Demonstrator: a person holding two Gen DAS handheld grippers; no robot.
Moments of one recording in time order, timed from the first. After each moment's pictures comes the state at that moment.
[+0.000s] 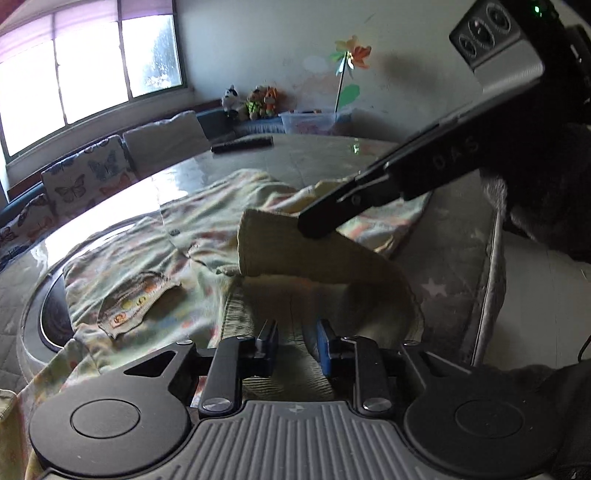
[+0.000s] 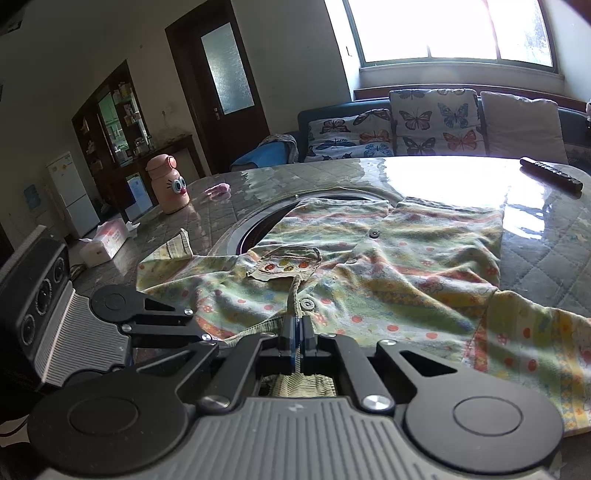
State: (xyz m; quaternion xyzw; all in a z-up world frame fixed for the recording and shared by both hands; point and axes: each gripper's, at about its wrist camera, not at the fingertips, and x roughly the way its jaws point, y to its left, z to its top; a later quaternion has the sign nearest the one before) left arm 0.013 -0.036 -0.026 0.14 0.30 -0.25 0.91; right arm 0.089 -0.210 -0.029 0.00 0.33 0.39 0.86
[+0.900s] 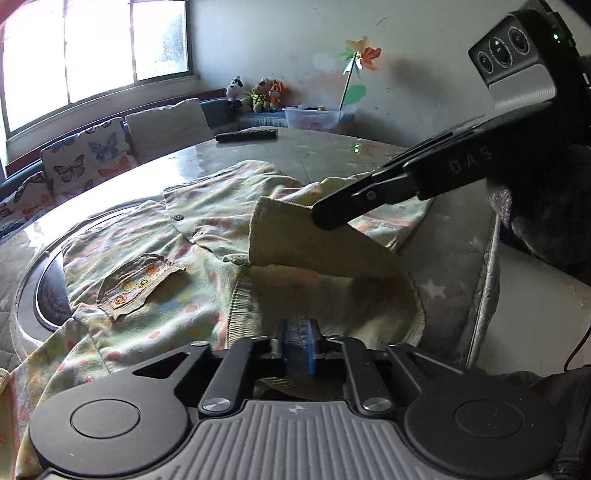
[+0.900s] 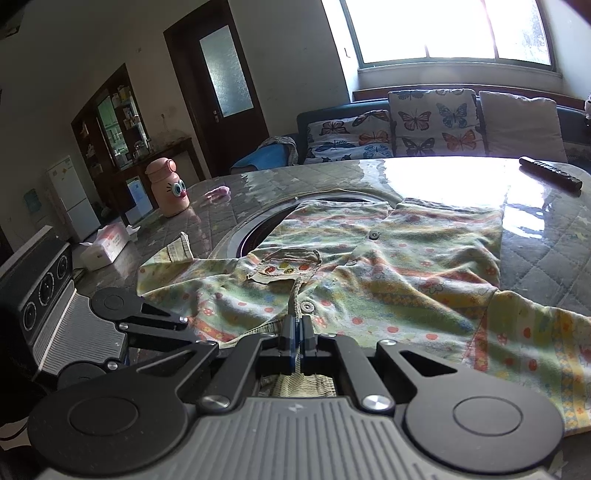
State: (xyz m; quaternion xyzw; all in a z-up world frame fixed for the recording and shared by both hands) left arm 0.009 -0.021 -0.018 0.11 0.31 -0.26 0.91; right arm 0.089 -0.211 -0.027 0.00 0.33 0.39 0.86
